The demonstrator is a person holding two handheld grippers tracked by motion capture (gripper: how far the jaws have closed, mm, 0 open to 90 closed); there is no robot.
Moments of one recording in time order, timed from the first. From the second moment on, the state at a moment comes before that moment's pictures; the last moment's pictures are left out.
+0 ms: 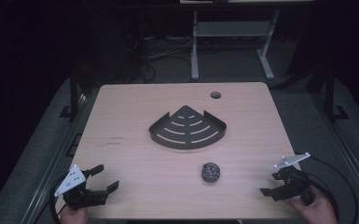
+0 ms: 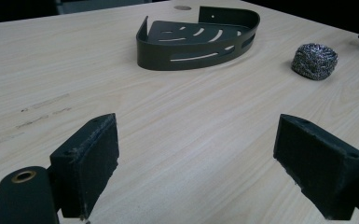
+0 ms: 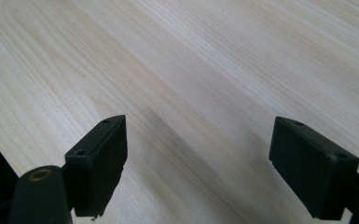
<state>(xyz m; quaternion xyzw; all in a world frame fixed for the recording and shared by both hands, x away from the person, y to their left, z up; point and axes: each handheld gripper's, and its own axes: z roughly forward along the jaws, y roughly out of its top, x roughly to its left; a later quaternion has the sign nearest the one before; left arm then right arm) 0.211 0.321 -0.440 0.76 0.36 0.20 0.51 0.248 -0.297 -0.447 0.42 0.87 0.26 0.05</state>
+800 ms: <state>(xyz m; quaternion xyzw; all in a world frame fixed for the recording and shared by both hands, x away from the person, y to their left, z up) 0.210 0.321 -0.439 0.76 0.36 0.20 0.51 0.254 -0.265 -0.442 0.38 0.89 0.24 0.04</state>
